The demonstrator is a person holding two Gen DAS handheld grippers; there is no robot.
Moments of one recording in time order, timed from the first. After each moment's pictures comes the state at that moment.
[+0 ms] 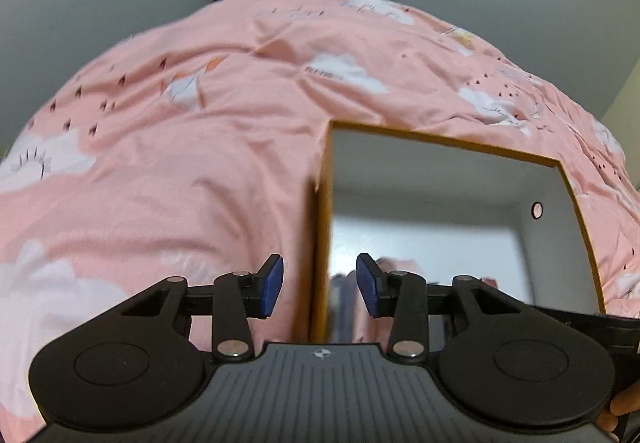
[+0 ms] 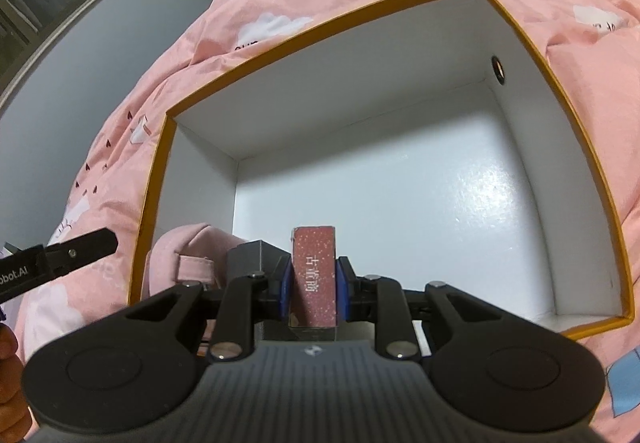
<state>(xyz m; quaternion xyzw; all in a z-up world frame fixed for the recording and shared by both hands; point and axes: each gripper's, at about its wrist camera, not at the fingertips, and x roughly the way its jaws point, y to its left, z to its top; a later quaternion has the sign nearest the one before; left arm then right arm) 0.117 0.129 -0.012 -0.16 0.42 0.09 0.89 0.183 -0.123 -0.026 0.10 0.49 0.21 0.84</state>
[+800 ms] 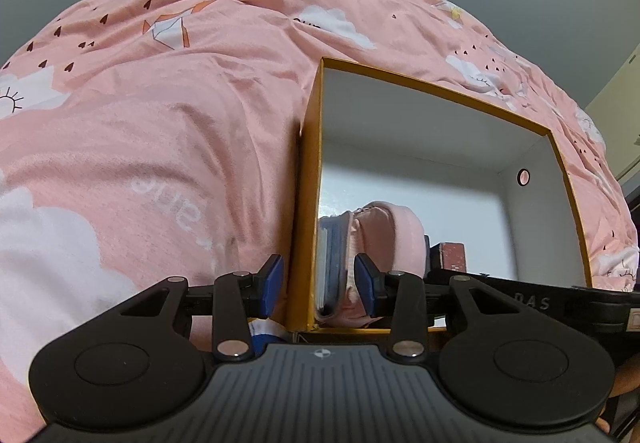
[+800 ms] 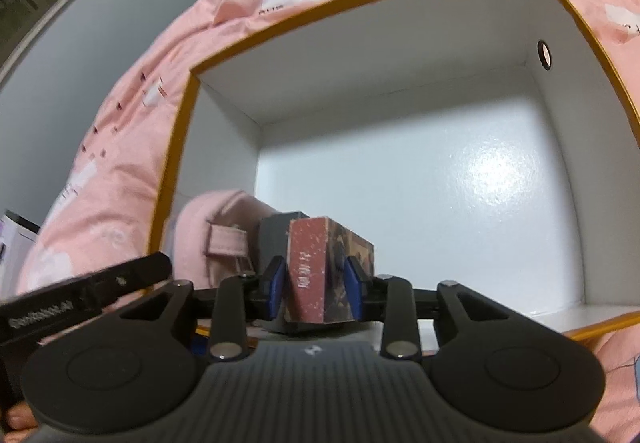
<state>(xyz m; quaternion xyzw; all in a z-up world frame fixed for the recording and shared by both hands) 0.103 0.131 -0.042 -0.20 0.45 0.05 0.87 0.176 -0.097 -0.034 0.07 0.52 0.24 0.82</state>
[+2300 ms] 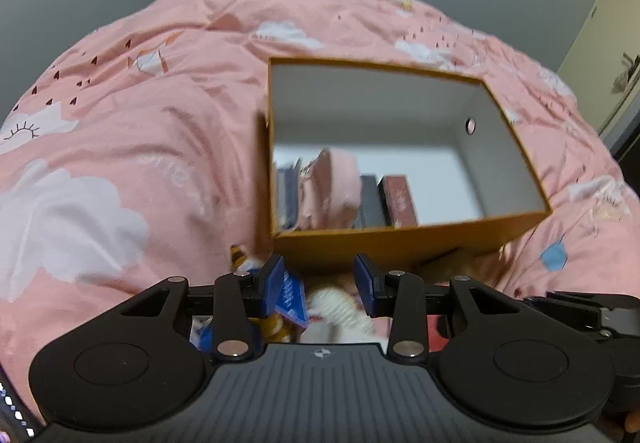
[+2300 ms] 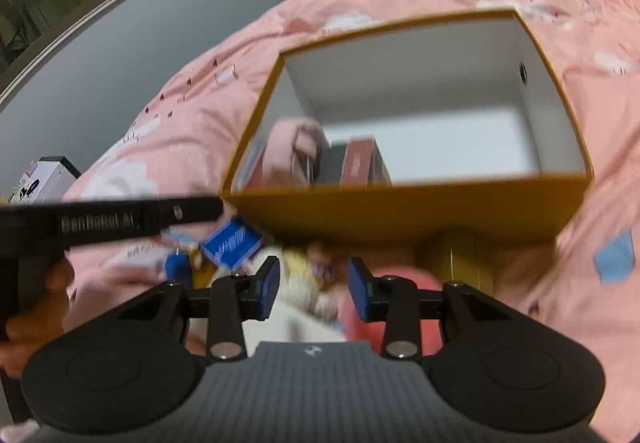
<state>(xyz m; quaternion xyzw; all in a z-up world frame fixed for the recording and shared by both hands) 0.035 0.087 -0.012 -0.12 0.44 0.02 0.89 0.046 -0.139 -0.005 0.04 0.45 0.29 0.84</state>
